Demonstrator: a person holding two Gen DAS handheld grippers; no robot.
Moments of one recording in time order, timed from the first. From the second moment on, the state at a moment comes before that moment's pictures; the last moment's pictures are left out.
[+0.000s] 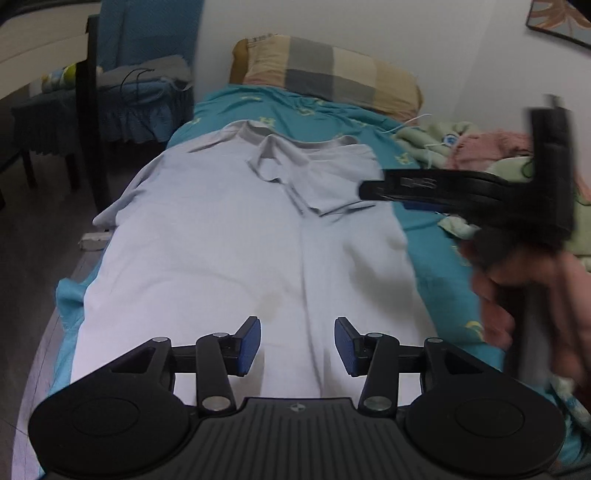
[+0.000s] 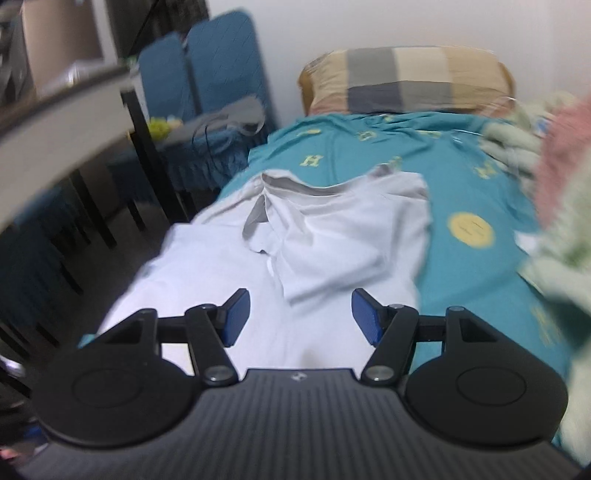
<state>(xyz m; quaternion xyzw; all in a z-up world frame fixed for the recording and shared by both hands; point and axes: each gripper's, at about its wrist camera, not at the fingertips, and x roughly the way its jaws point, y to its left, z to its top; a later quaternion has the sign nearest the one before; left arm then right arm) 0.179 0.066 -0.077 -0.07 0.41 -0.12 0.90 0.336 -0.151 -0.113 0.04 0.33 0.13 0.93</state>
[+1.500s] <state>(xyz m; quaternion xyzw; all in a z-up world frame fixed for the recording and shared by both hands) 0.194 0.114 -0.082 -0.16 0.36 -0.05 0.92 0.366 -0.086 -0.167 0.08 0.35 0.11 0.93</state>
